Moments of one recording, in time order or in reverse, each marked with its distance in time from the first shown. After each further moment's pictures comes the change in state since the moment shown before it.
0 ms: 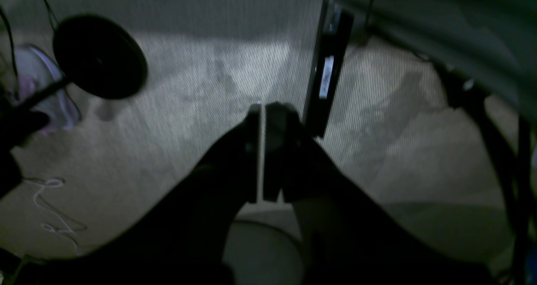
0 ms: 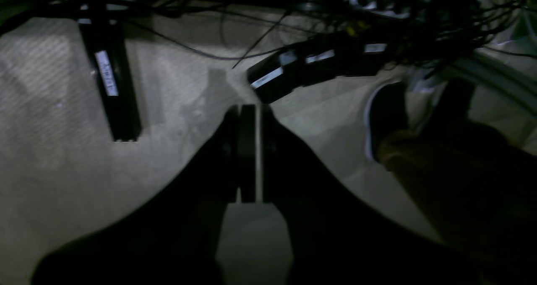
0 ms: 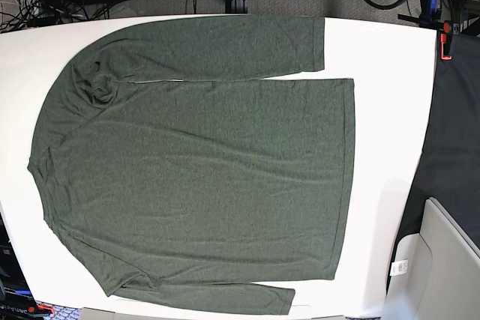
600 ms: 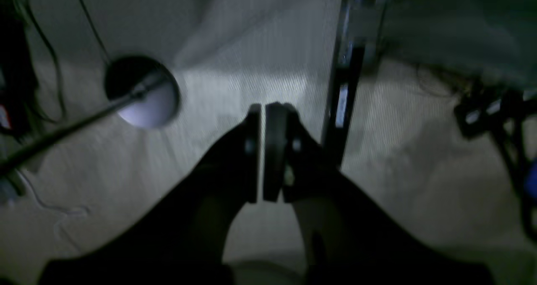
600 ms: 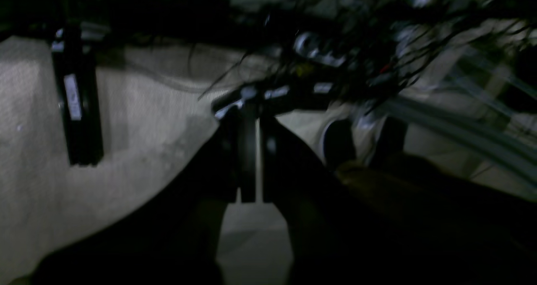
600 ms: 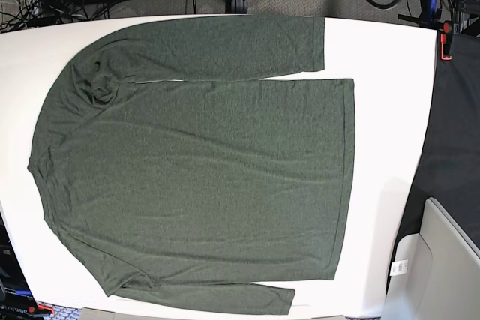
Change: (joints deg) left arm 20.1 -1.0 0.0 37.5 -0.2 0.1 2.8; right arm -14.7 4.6 0.2 26.5 0.1 -0.2 -3.3
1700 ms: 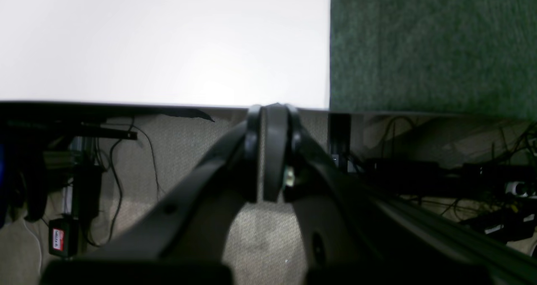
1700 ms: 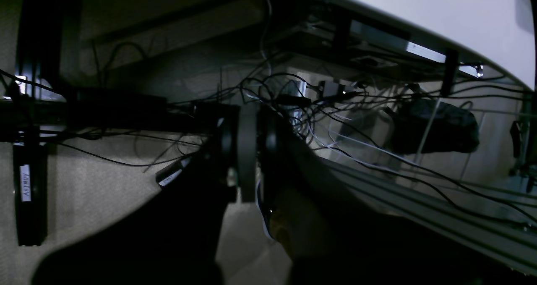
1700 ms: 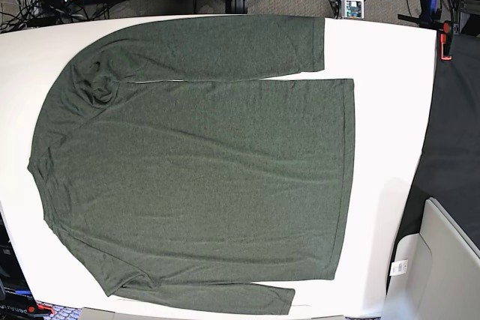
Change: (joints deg) left arm 12.3 0.2 0.3 55.0 0.2 0.0 15.5; right arm -20.5 2.7 14.1 48.3 0.0 0.2 -11.4
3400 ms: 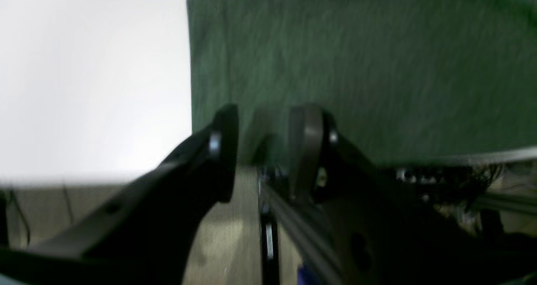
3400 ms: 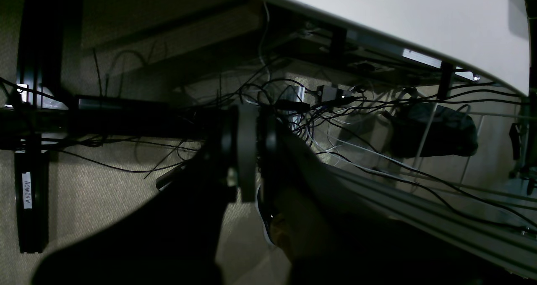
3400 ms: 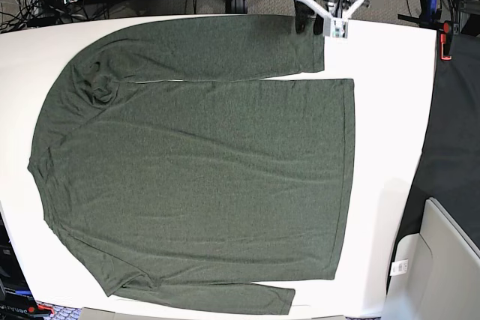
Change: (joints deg) left arm -4.7 -4.0 8.2 8.2 -12.7 -0.2 11.9; right arm 0.2 -0.3 0.1 1.2 0.0 0.2 -0.2
